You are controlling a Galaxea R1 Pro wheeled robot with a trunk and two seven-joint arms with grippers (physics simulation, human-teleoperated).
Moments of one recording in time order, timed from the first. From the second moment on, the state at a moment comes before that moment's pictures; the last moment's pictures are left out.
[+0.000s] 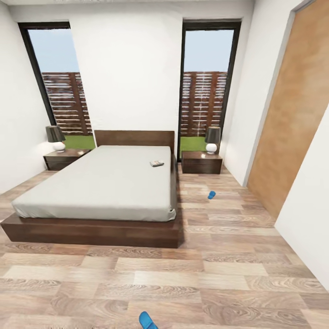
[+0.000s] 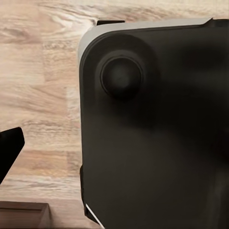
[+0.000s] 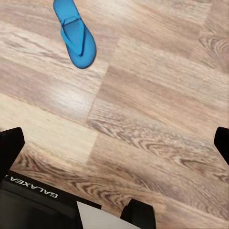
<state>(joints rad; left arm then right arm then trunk) -0.01 0.02 0.00 -0.01 0.00 -0.12 0.00 -0.27 0.11 0.00 -0.26 0.33 0.02 0.10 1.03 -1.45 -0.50</state>
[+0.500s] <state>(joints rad) -0.01 0.02 0.00 -0.01 0.00 -0.12 0.00 -0.27 0.11 0.00 -0.26 0.33 0.02 0.10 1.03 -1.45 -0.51</state>
